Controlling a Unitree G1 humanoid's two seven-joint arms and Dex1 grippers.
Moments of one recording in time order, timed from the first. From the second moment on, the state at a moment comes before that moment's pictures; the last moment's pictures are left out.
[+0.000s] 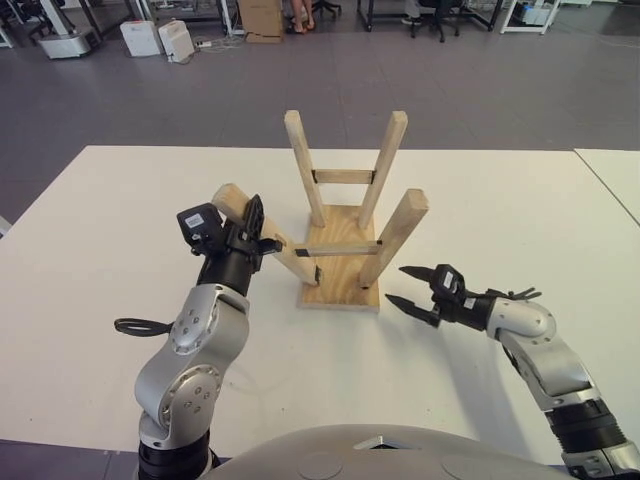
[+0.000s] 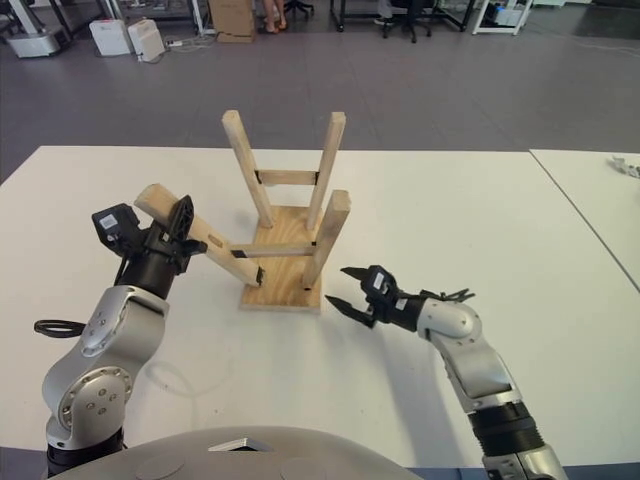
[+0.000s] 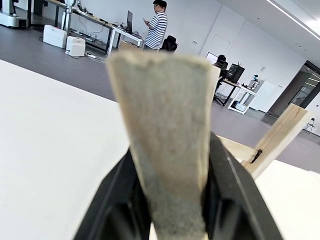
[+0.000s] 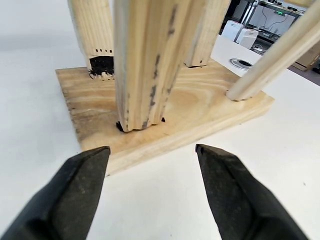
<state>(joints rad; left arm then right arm) 0.09 0.14 -0.07 -0.79 -0.65 0.60 0.42 0.09 -0.55 0.10 -0.13 0.21 0.13 0.83</state>
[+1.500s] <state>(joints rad) -0.02 0.03 -0.13 -0.80 -0.39 0.78 0.31 -0.72 -0.59 0.97 -0.55 -0.24 0.90 0.15</state>
